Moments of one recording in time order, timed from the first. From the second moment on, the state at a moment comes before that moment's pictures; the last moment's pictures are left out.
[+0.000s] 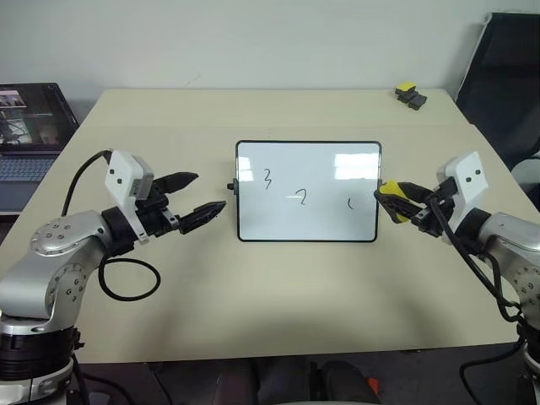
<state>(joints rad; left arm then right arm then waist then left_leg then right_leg) -0.25 0.80 0.28 -0.30 -0.63 0.59 -0.78 -0.35 -0.68 -0.22 -0.54 0.59 0.93 0.49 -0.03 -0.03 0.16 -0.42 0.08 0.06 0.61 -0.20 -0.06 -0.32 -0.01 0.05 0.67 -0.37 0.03</state>
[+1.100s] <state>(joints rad) -0.29 0.79 0.24 -0.14 -0.55 0.49 -0.90 -0.77 -0.36 0.34 -0.28 0.17 0.71 0.41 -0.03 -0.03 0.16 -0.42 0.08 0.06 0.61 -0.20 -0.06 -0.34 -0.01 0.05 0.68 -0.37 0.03</state>
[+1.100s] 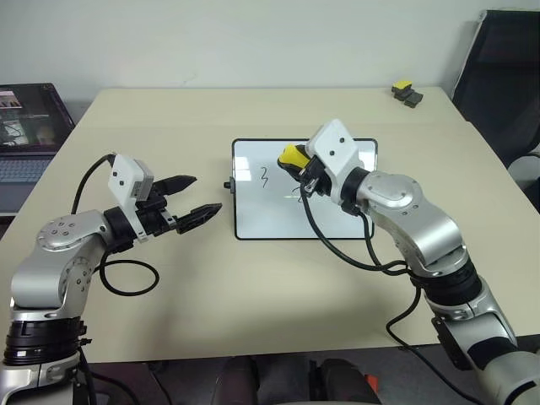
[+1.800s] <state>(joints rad) -0.27 0.79 0.24 -0.15 -0.55 0.50 -0.89 -0.90 -0.17 0.42 0.15 -0.08 0.43 0.43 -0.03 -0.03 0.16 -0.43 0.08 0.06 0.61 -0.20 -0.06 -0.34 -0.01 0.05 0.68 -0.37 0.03</state>
